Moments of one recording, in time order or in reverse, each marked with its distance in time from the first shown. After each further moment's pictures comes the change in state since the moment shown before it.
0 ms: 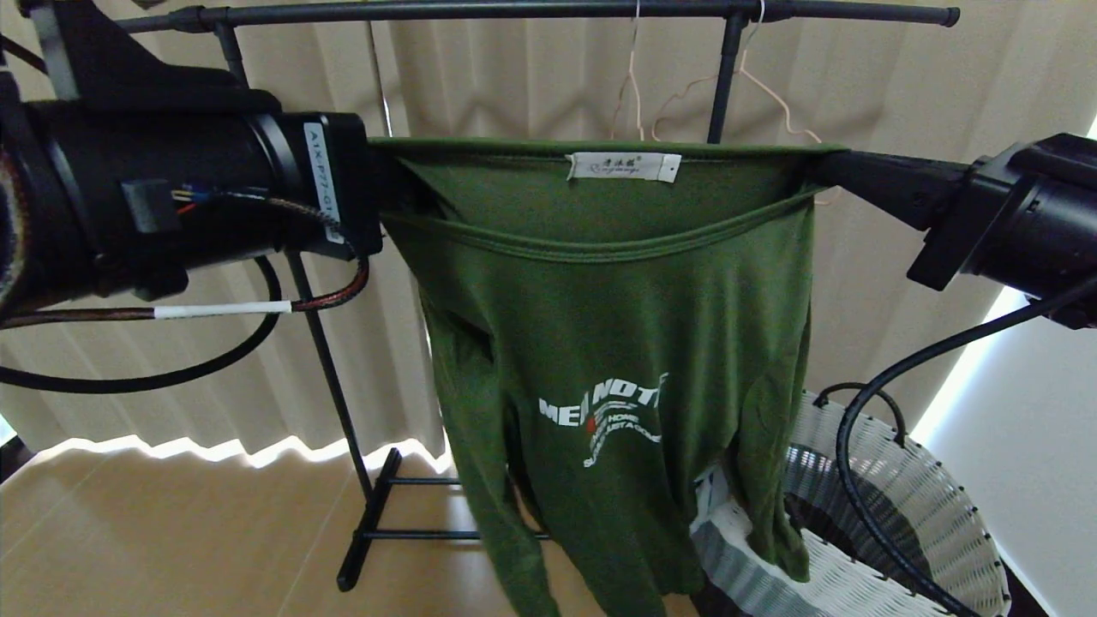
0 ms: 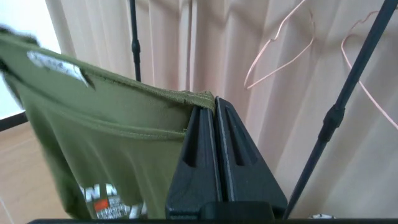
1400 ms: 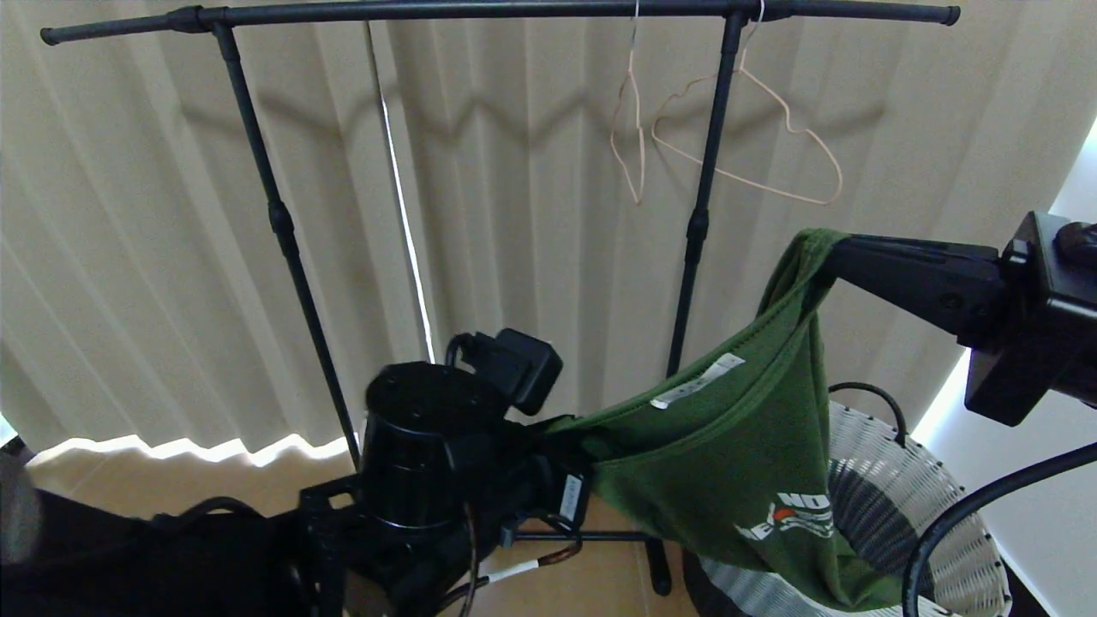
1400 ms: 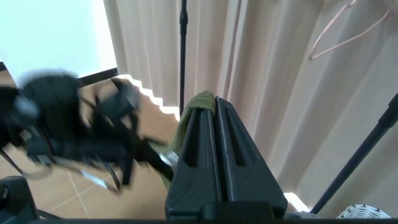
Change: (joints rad) left arm -0.169 0.387 0.542 -0.740 0.089 -0.014; right arm 0.173 -0.106 0.096 0.111 0.003 0.003
